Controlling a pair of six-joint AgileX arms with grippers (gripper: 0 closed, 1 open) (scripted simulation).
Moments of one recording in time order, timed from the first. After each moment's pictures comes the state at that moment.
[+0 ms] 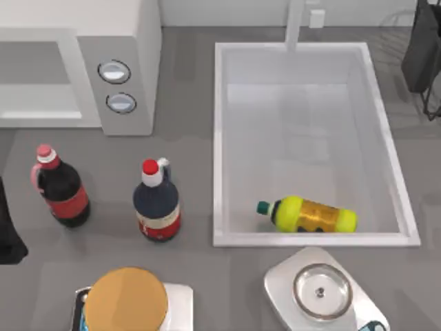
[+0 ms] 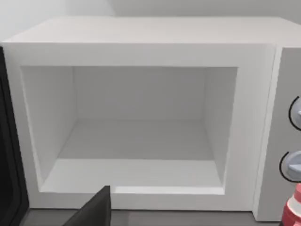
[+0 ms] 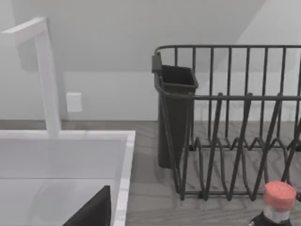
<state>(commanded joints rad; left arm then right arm) 0.00 0.00 0.00 0.00 0.00 0.00 0.00 0.00 0.00 0.00 0.00 0.00</state>
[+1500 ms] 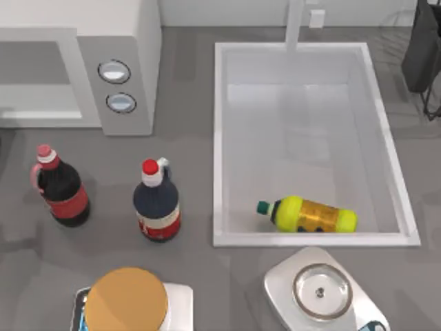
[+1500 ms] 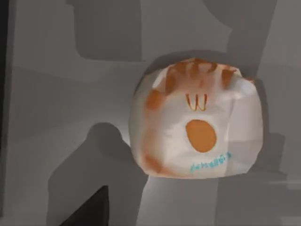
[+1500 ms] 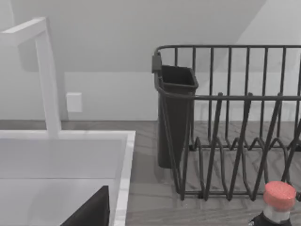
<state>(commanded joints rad) 0.22 1.74 1.20 -0.93 0.00 0.06 0.00 0.00 0.00 0.00 0.00 0.00</state>
